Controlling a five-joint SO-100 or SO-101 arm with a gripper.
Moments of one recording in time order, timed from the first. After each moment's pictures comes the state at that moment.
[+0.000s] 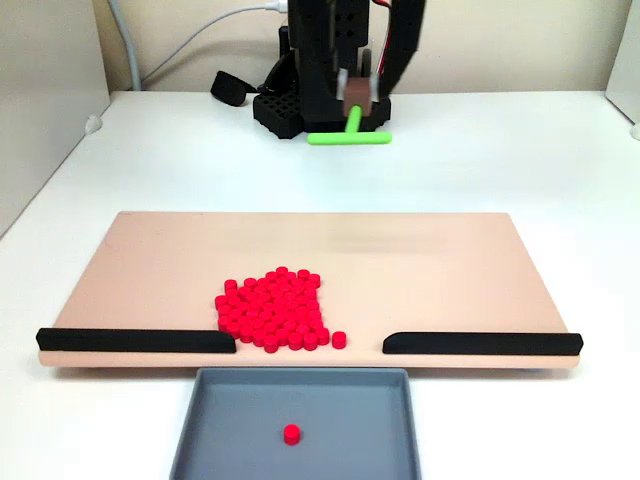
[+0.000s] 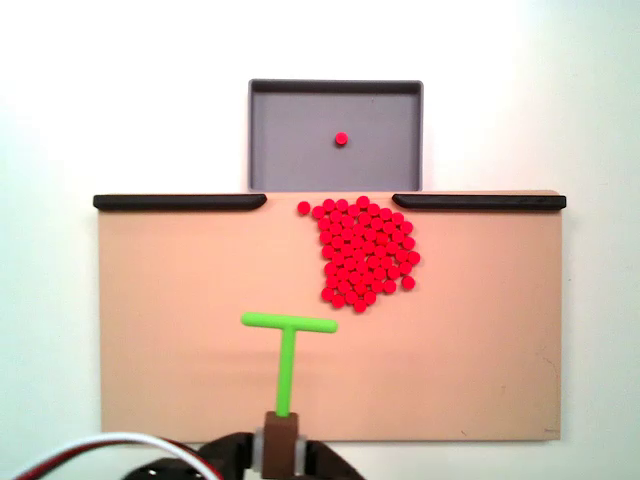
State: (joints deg) arm -1.9 92.9 80.6 99.1 -81.4
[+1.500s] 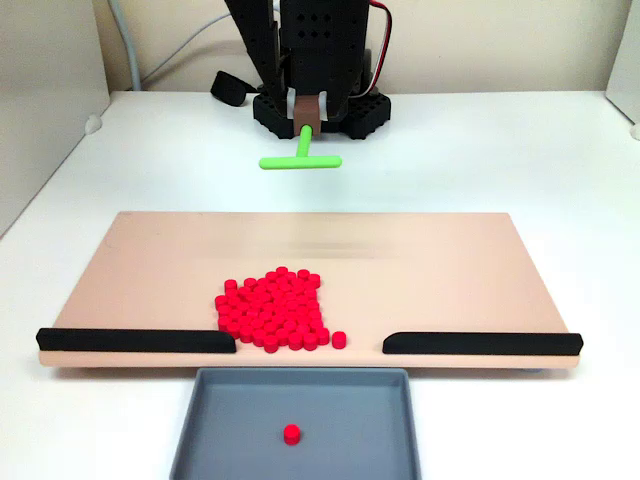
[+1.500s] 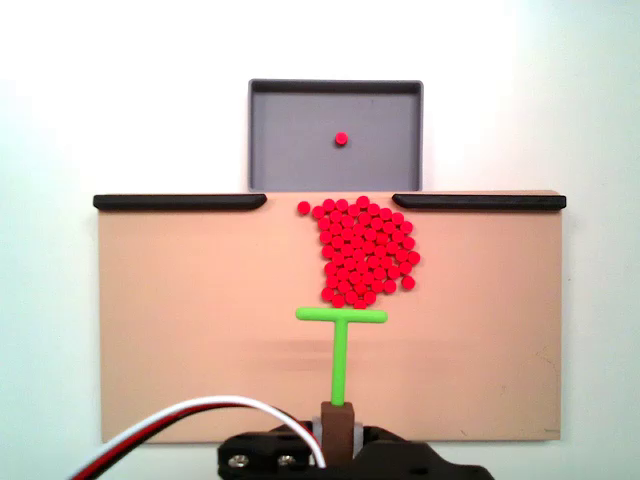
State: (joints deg) arm 3.2 89.4 80.6 98.4 -87.6
